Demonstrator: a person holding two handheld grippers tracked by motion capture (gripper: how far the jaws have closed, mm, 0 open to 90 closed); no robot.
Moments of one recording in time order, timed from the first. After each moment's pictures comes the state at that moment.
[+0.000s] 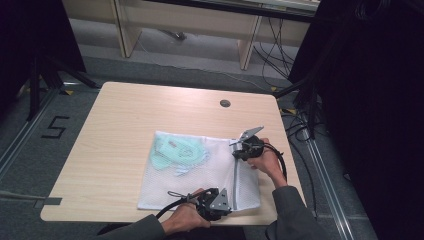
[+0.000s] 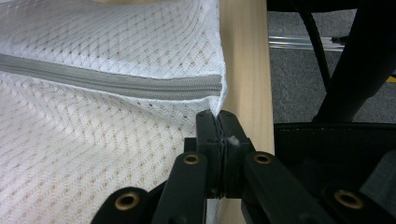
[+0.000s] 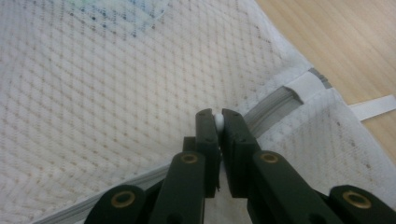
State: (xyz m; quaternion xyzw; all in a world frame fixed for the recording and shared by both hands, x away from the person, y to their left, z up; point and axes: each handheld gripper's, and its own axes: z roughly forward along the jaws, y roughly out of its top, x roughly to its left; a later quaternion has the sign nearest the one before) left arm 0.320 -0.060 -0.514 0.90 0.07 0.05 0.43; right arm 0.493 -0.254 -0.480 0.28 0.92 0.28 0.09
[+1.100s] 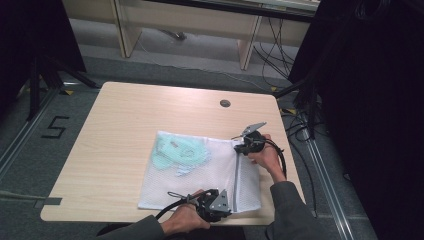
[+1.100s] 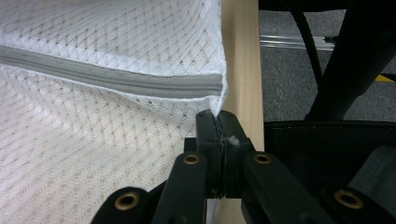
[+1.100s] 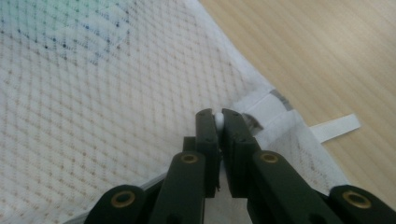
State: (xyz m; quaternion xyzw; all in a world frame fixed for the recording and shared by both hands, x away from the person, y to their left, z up) left arm 0.316 -0.060 -0.514 0.90 0.07 0.04 0.42; right arm 0.511 -0.259 -0.479 0.30 0.90 0.29 0.11
